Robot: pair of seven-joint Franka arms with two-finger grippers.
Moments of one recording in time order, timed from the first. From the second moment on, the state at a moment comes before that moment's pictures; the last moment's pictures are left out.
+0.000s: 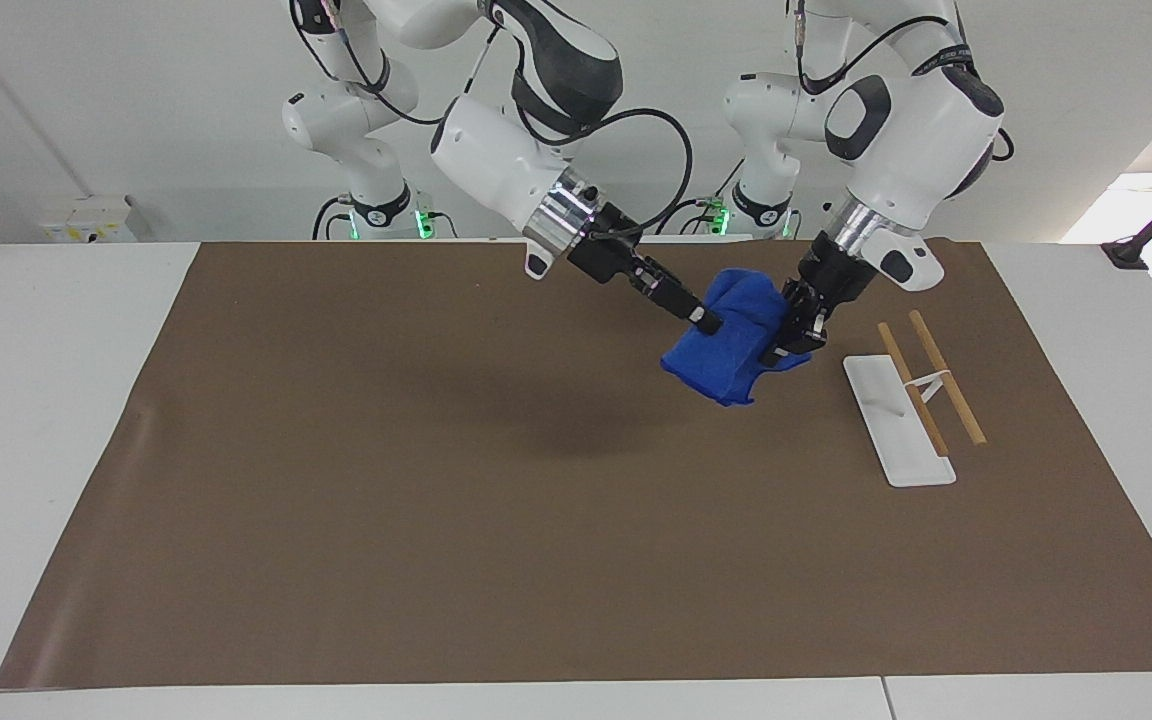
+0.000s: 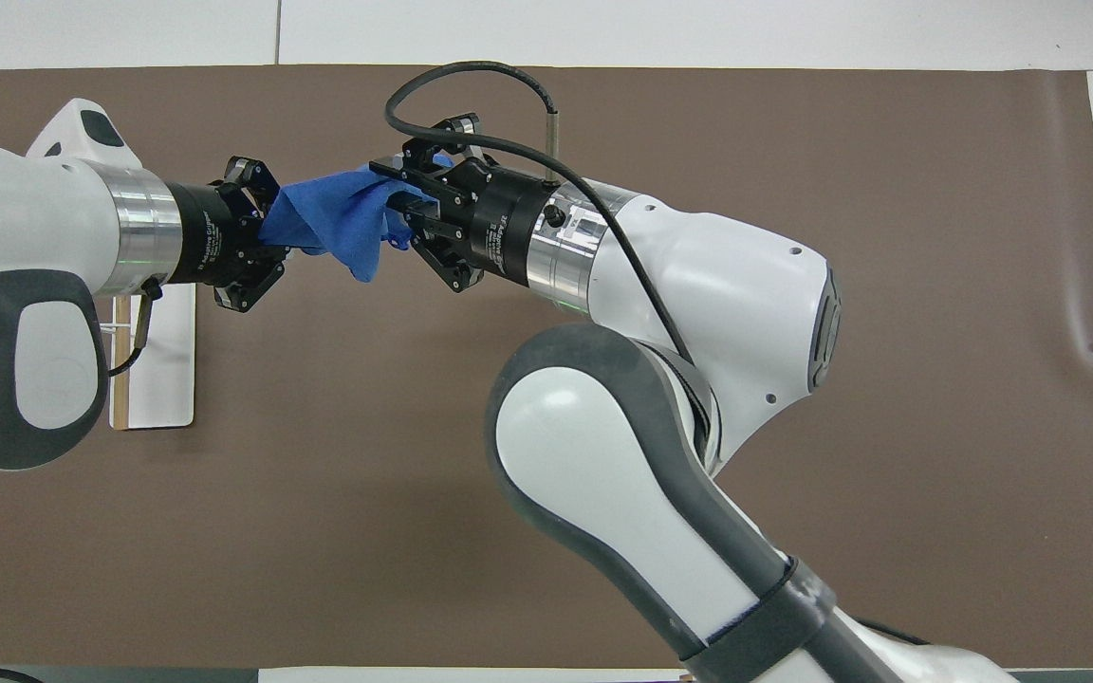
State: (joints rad) left arm -0.31 -0.01 0.01 -1.89 -0.29 2.17 -1.37; right arm 0.66 0.28 -0.01 -1.60 1.16 2.73 0.99
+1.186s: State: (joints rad) left arm -0.14 -0.10 0.03 -1.97 0.17 2.14 -1.32; right arm 0.28 0.18 -0.03 -1.97 0.61 2.53 0.26
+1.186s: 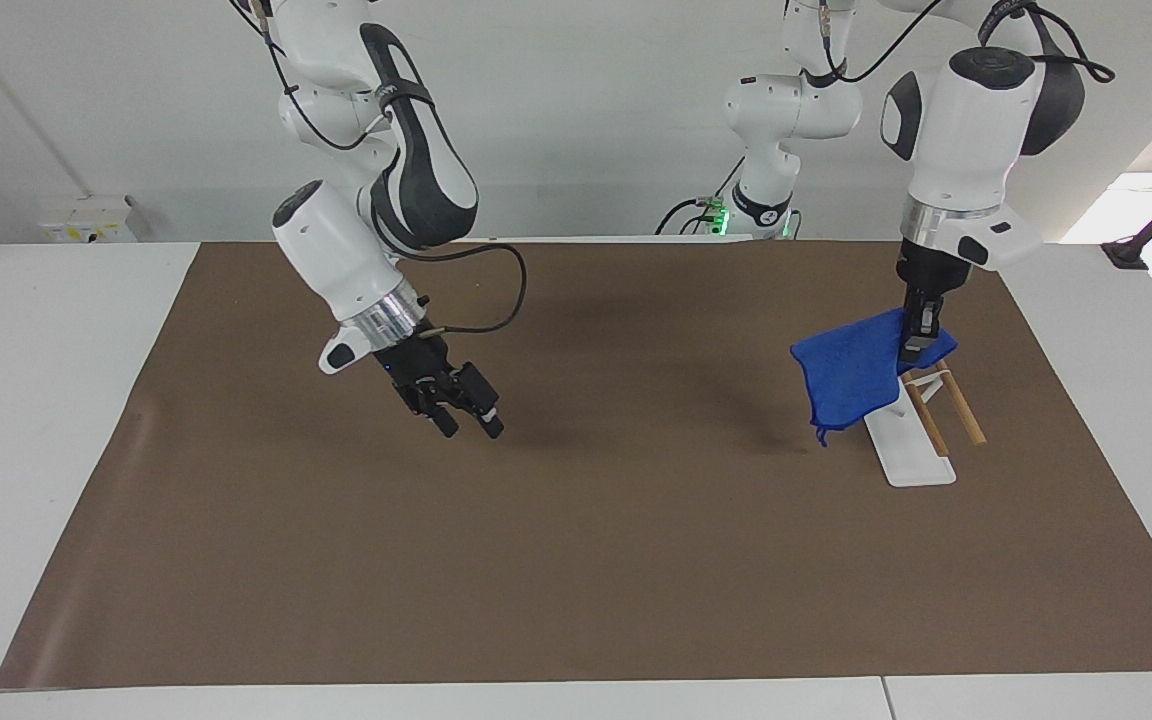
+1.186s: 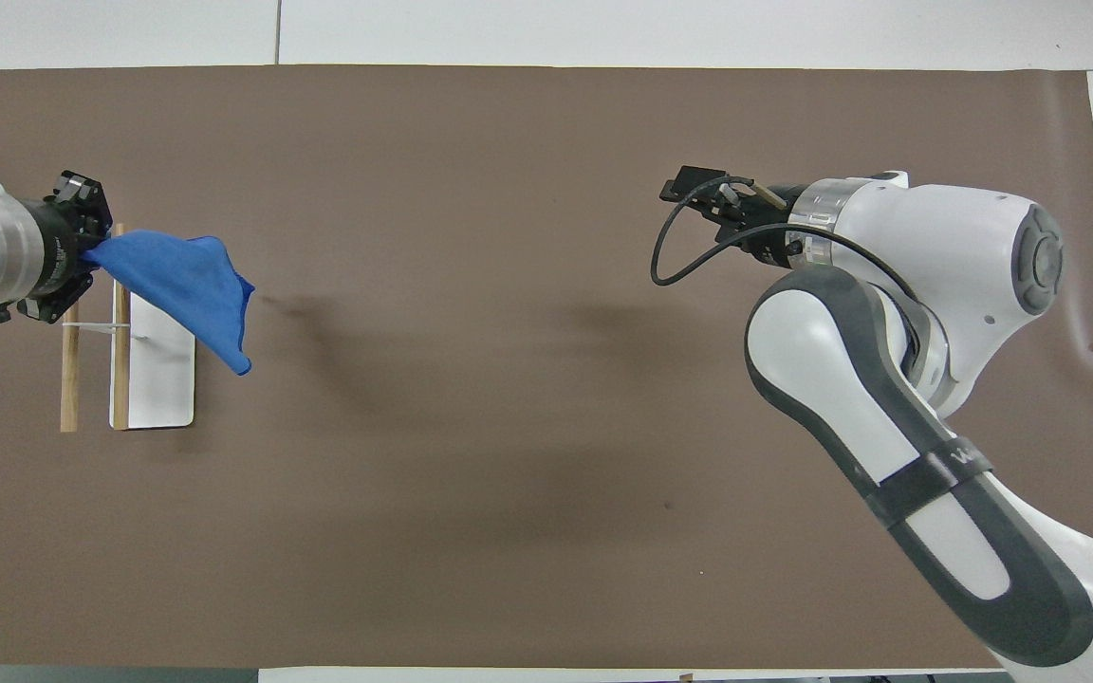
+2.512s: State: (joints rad) left arm 0.11 -0.07 0.03 -2.12 0.17 2.48 -1.14; right arm -0.03 -0.03 -0.04 -1.70 -0.04 1.63 0.06
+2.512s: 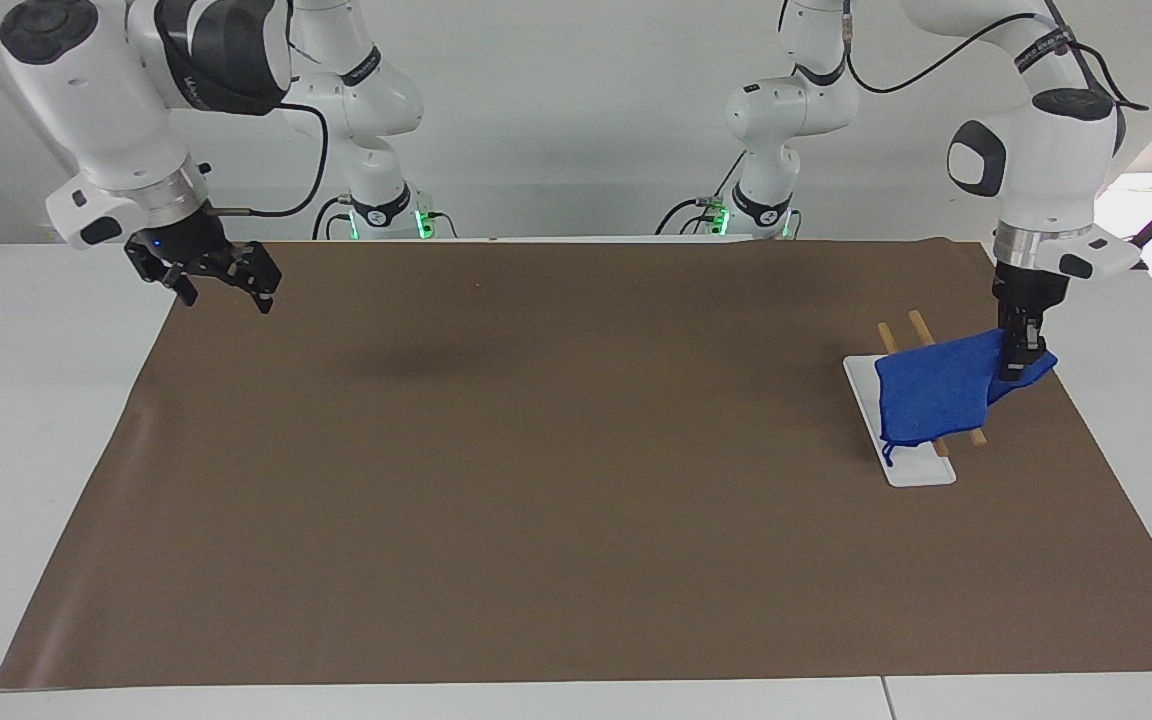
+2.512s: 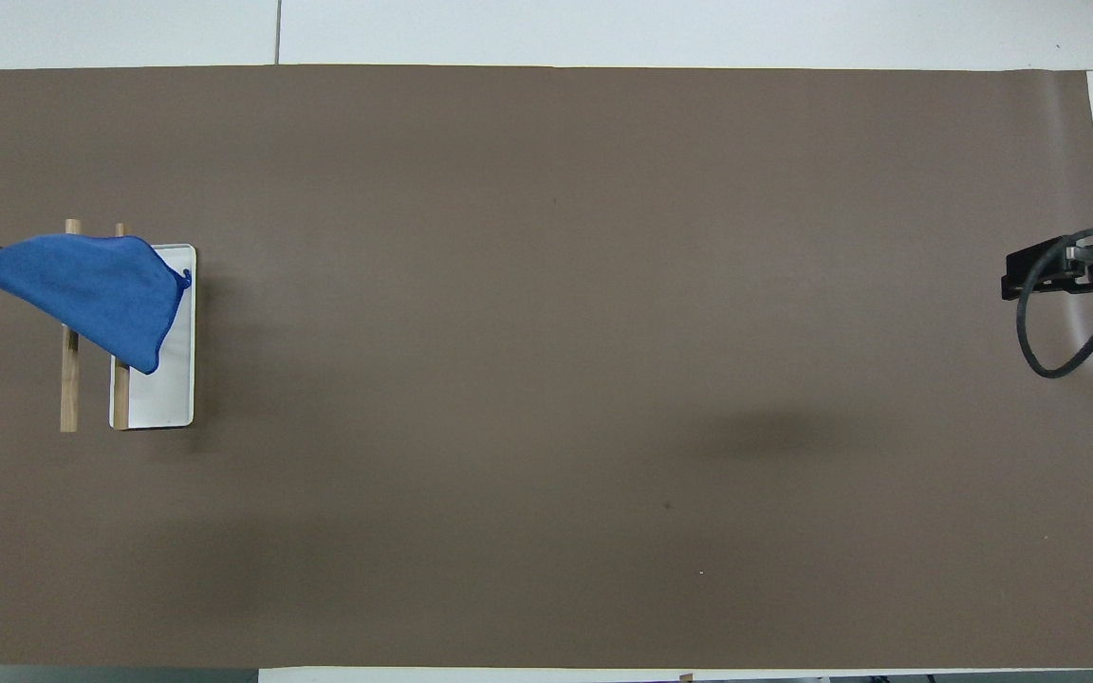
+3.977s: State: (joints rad) left arm 0.19 -0.06 0.01 -2.22 0.14 2.48 -1.25; right arm 0.03 -0.01 -0.02 -1.55 -0.02 1.50 0.06
